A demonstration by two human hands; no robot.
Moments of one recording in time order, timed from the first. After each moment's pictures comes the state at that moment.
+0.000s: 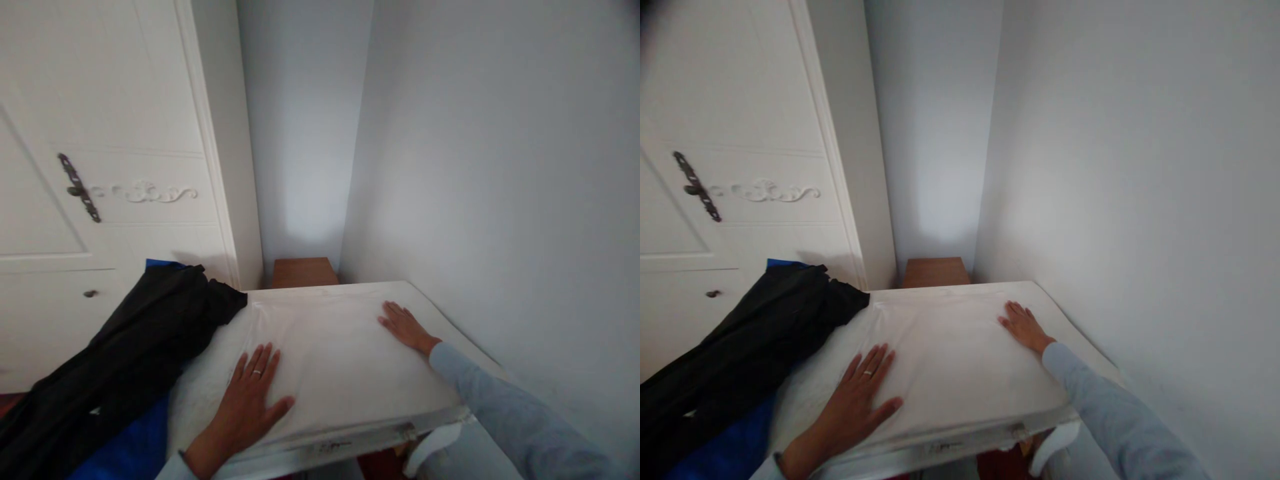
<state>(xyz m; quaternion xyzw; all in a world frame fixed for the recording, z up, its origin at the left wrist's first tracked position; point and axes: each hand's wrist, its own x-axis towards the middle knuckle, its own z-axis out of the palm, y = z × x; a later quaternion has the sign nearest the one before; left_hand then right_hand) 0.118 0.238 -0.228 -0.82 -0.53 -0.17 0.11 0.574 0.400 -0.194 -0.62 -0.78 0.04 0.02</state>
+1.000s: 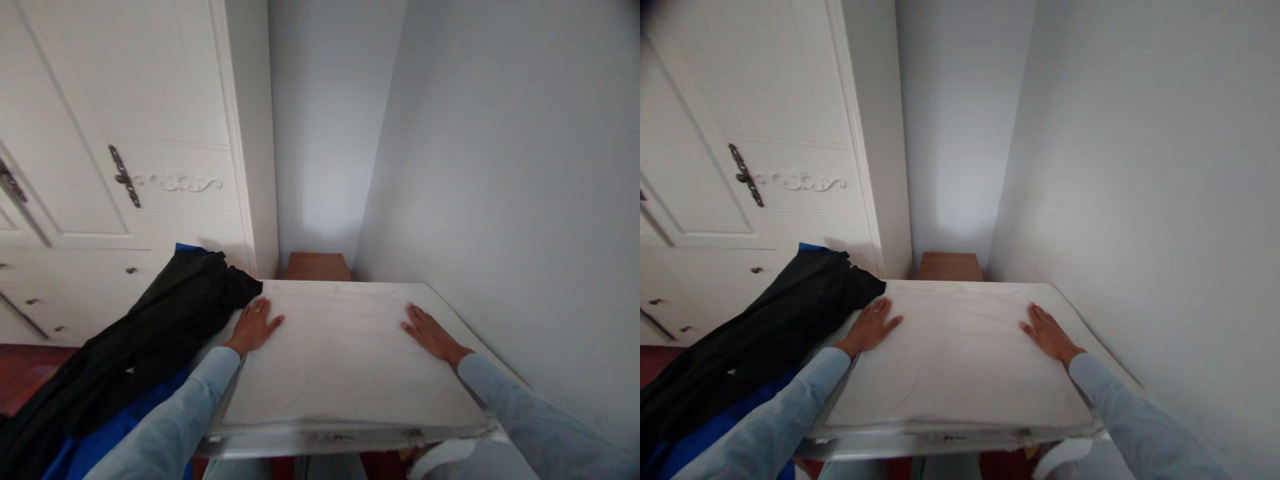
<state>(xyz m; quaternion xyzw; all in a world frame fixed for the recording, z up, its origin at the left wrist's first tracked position) 0.088 0.339 -0.191 -0.71 -0.70 -0.10 0.00 0.619 0.411 -0.218 -0.58 -0.81 0.01 0.04</state>
